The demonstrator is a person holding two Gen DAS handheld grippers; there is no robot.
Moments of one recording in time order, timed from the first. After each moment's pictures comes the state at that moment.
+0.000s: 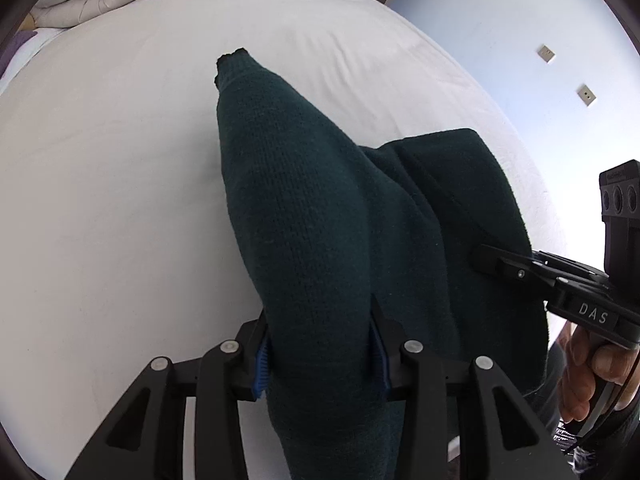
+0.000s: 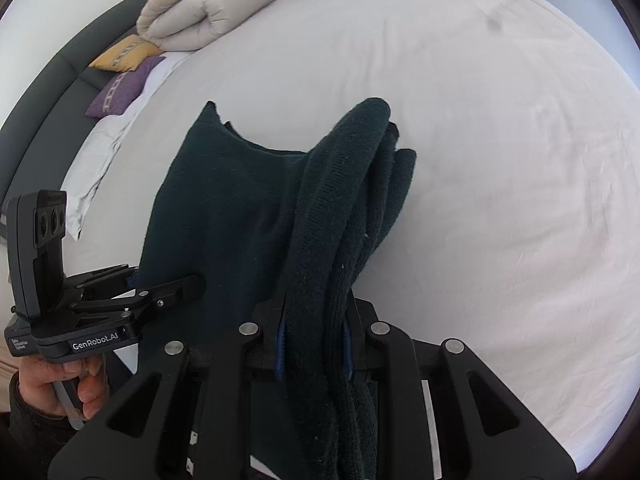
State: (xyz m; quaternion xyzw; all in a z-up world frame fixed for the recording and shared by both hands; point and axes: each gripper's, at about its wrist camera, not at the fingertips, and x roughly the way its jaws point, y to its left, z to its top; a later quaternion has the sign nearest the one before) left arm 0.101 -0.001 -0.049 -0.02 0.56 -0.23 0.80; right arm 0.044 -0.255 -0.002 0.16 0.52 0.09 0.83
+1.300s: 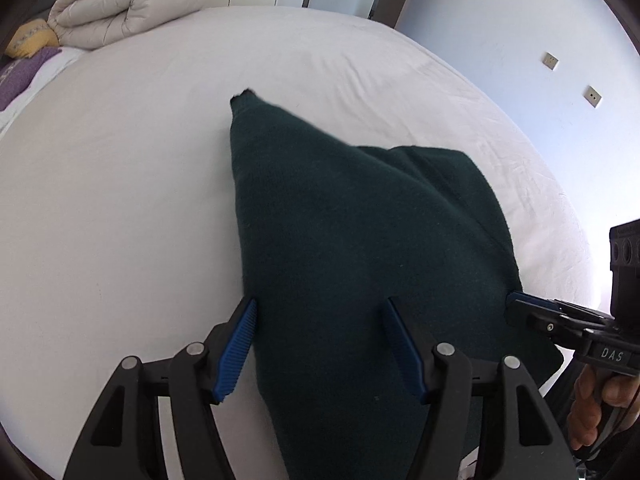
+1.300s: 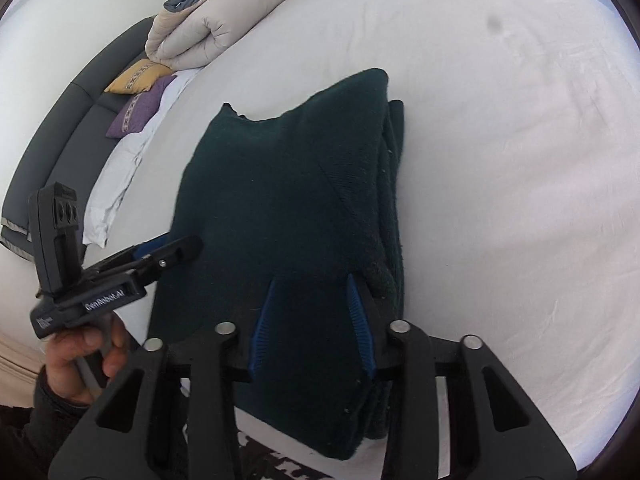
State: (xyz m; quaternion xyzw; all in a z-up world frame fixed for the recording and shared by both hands) left arm 0.070 0.009 -0.054 -0.02 0.51 -0.21 0.83; right arm -0.006 -0.269 -0.048 0.23 0.49 0.13 0.83
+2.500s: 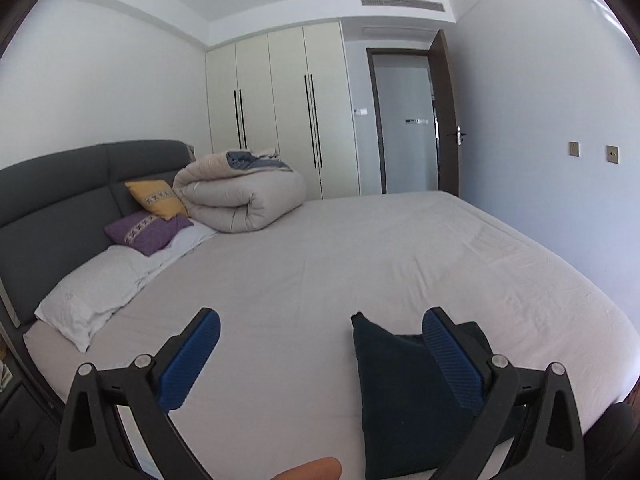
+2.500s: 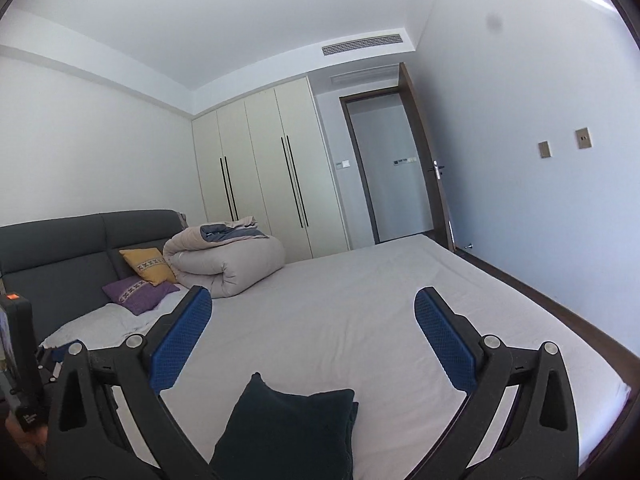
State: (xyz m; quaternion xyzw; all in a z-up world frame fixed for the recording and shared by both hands) left arm -0.083 0.050 0.137 0.05 0.19 -0.03 0.98; right arm -0.200 -0.269 0.195 0.11 0.03 -0.02 0.99
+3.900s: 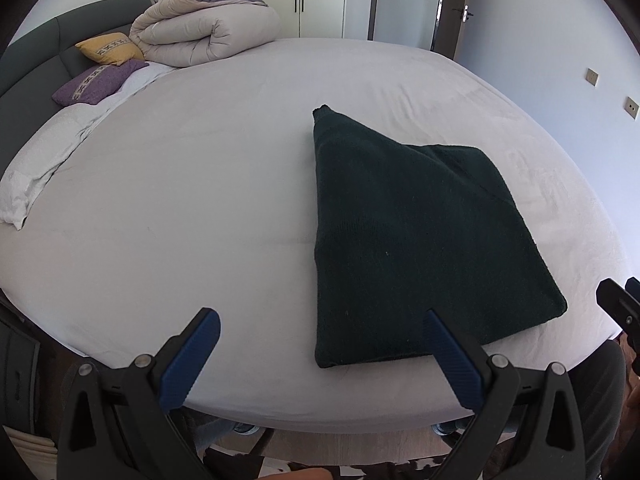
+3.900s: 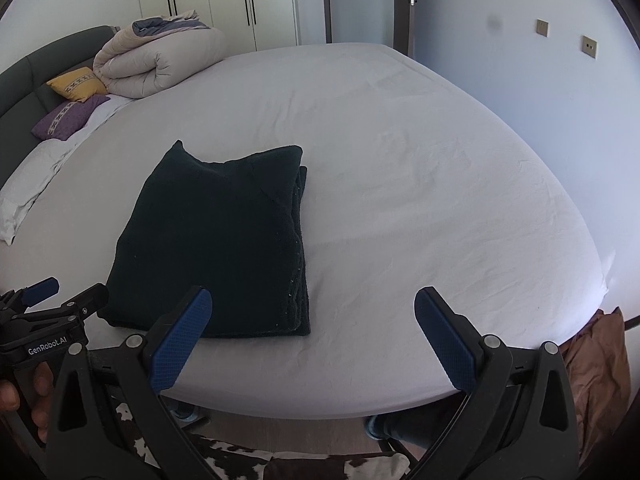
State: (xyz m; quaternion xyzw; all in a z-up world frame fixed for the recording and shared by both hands) left arm -0.049 0.027 -0.015 0.01 0.45 -0.06 0.89; right arm -0.124 -0.239 -0.006 0.06 0.41 -0.09 0.90
